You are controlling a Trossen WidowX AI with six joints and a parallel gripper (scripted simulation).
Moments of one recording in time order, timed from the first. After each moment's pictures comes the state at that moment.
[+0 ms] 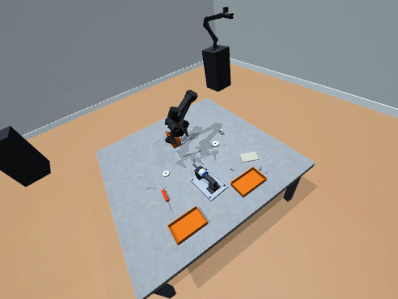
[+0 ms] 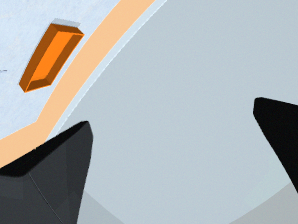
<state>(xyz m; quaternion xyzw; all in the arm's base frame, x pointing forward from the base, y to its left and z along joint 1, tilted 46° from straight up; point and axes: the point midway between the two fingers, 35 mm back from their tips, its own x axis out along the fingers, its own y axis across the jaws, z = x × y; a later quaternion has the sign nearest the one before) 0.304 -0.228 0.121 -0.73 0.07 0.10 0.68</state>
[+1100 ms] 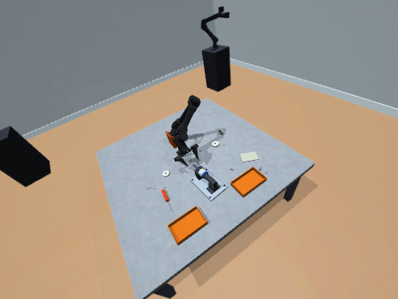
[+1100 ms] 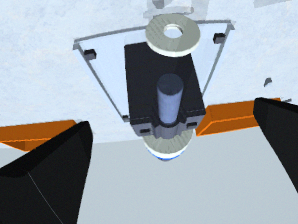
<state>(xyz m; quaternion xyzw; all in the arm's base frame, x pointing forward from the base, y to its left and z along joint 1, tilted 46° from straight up) 0.346 -0.081 -0.003 -0.87 -0.13 0.31 0.36</state>
